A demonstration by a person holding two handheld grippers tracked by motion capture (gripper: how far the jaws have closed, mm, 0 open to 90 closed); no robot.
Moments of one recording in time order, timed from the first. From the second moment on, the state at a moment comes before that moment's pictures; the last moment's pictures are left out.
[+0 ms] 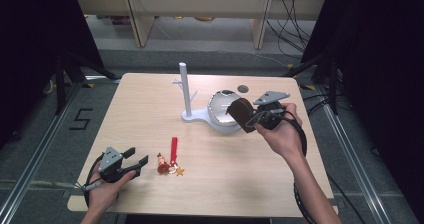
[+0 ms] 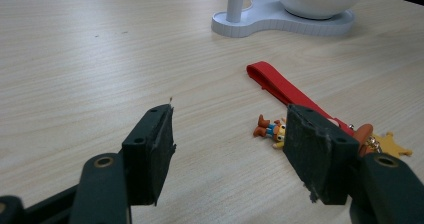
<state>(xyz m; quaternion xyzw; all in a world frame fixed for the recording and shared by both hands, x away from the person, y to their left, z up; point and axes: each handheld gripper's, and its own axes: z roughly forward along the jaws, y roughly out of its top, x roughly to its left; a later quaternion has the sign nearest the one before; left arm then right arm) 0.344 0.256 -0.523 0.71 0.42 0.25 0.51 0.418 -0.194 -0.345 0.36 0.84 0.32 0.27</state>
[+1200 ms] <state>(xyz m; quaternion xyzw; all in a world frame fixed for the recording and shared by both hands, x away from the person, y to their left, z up) 0.346 0.257 -0.523 0.71 0.41 0.25 0.52 0.490 -0.147 -0.379 0.29 0.86 0.30 0.30</state>
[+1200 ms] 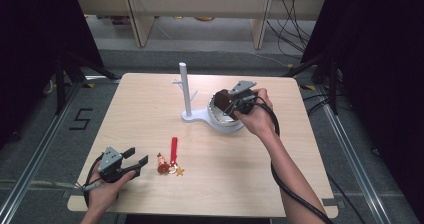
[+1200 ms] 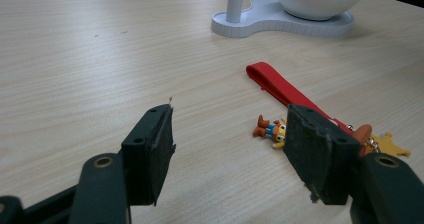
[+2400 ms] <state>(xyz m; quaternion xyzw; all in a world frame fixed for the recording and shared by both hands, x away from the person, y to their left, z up) 0.347 0.251 -0.519 0.71 0.41 0.25 0.52 0.410 -0.245 -0.443 0.50 0.73 0.42 0.20</state>
